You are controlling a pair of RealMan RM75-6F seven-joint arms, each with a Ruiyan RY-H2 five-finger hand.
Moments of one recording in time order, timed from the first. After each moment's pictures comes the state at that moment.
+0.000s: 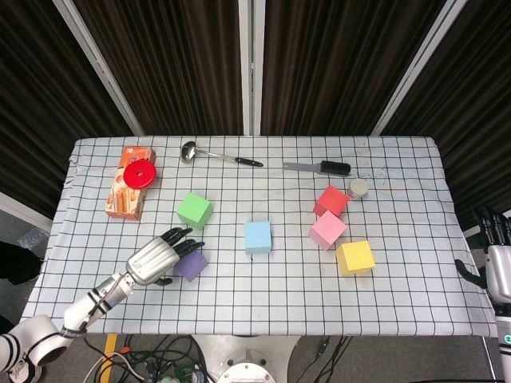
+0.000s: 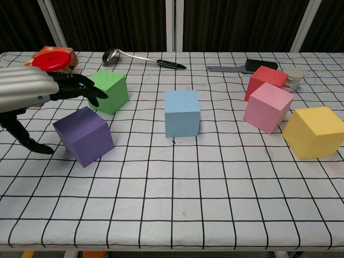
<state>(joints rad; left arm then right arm) -0.62 -1.33 0.03 -1.46 1.77 1.04 0.04 0.11 -1.07 0.15 -1.56 -1.38 1.45 -0.01</state>
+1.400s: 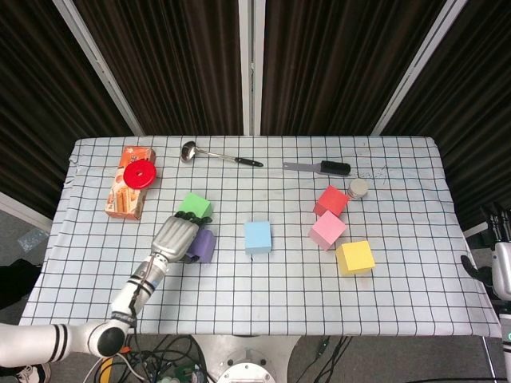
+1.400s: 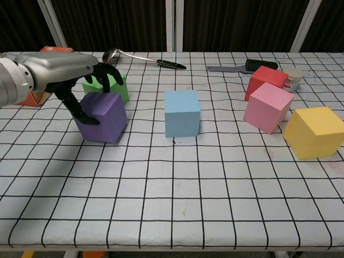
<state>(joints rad) -0.76 -1.48 -0.17 -1.78 0.87 1.03 0.69 0.11 -1.06 0.16 -1.57 -1.35 1.45 -0.01</state>
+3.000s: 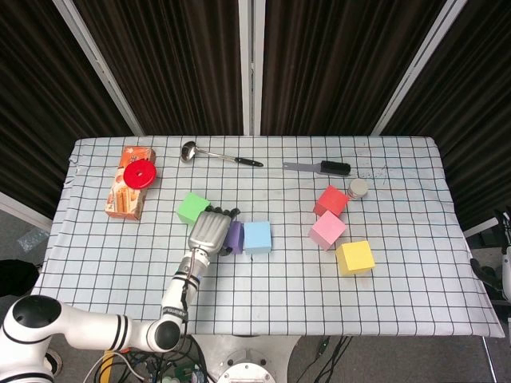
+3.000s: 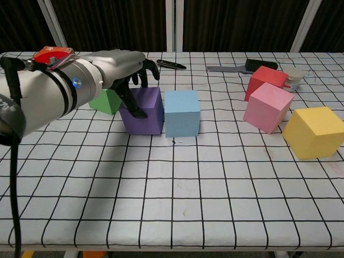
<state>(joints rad) -0.96 -1.75 -0.26 -1.67 0.60 1.21 0.84 0.09 -1.06 0.17 -1.53 -1.33 1.46 0.03</state>
